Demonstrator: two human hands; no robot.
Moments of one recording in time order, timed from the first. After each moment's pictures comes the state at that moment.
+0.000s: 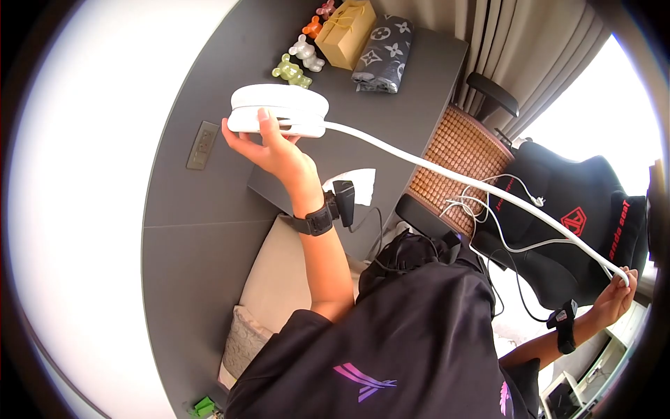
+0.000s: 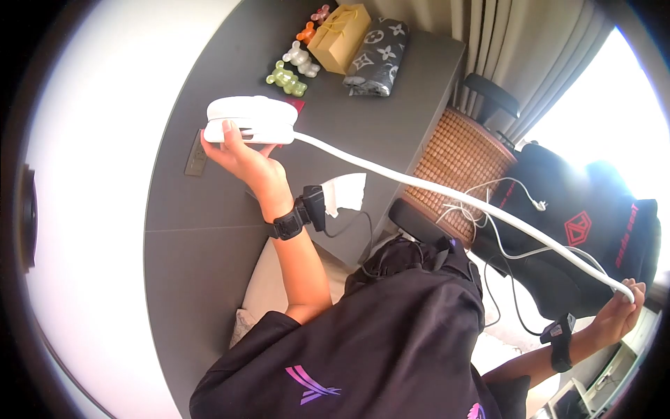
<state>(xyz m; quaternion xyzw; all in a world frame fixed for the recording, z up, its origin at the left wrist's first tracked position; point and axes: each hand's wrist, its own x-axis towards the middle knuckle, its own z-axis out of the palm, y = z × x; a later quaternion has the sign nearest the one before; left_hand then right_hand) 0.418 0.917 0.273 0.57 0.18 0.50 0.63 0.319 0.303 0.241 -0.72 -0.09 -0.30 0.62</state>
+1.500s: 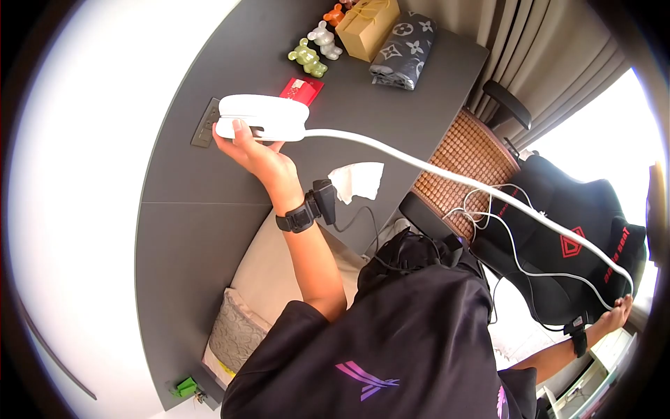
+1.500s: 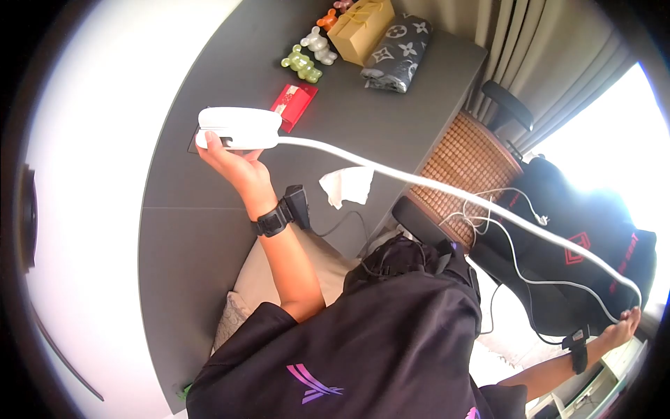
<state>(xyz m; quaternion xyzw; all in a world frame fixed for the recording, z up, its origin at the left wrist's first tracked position) 0.395 0.969 0.264 0.56 0.21 0.51 0.62 0.360 0.141 0.185 -0.69 0.27 -0.40 0.54</state>
